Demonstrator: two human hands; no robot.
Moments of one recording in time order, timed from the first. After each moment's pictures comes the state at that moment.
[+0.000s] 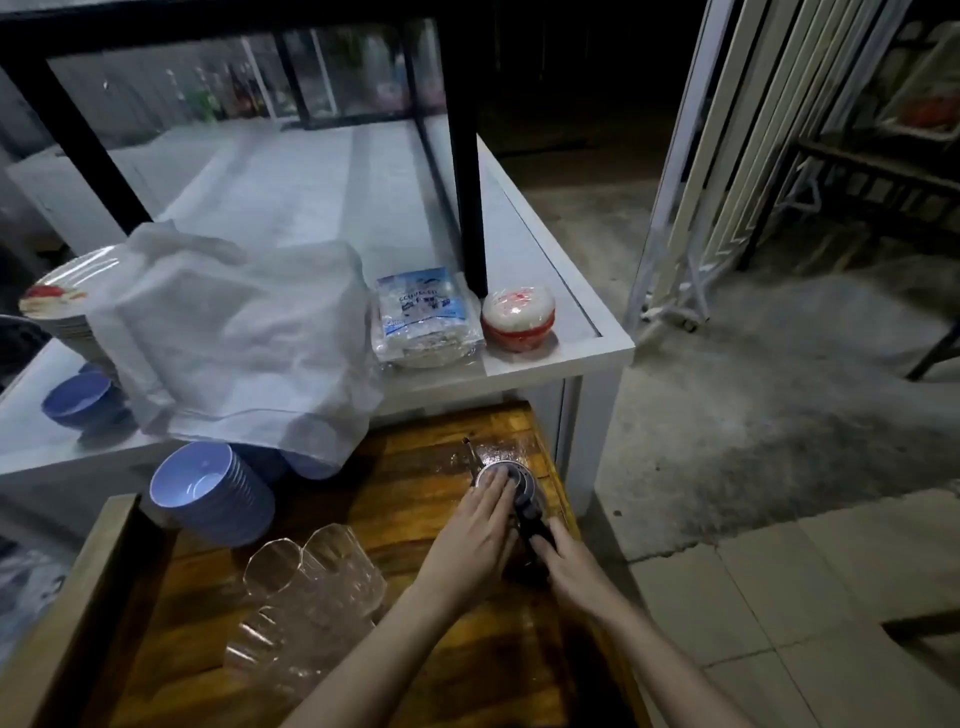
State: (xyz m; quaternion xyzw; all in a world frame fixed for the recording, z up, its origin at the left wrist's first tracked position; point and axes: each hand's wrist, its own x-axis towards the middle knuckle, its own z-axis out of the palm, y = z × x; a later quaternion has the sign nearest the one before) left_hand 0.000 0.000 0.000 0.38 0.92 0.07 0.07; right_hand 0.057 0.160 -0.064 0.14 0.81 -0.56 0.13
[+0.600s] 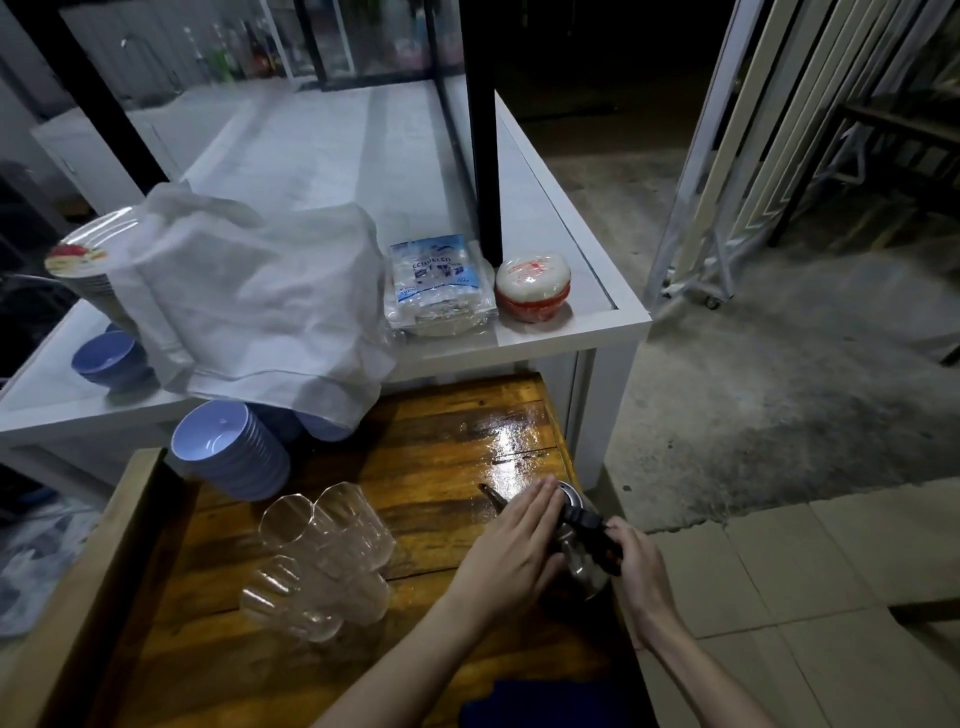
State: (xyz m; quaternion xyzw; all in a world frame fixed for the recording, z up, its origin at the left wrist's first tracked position) left_hand 0.047 0.013 -0.029 0.43 0.90 0.07 0.04; right_hand 0.112 0.180 -0.052 0.31 0.66 -0.69 -0.06
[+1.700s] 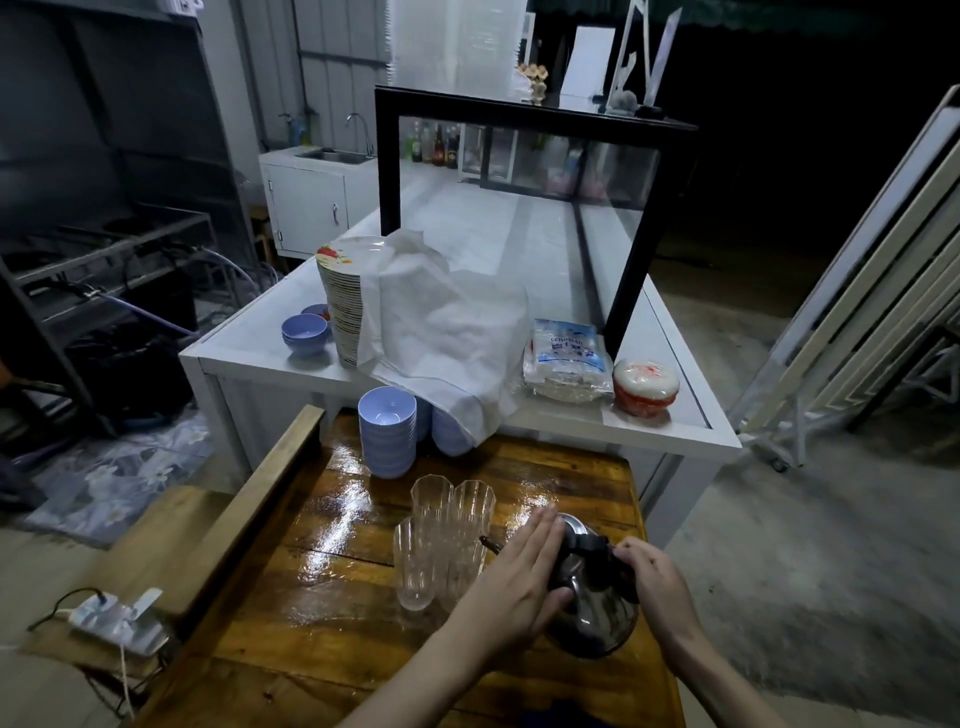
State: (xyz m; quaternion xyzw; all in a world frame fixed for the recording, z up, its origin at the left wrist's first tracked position) left_hand 0.116 -0.125 0.045 0.32 0.91 0.24 -0.01; right_hand 0.121 0.071 0.066 0.11 0.82 -0.57 0.00
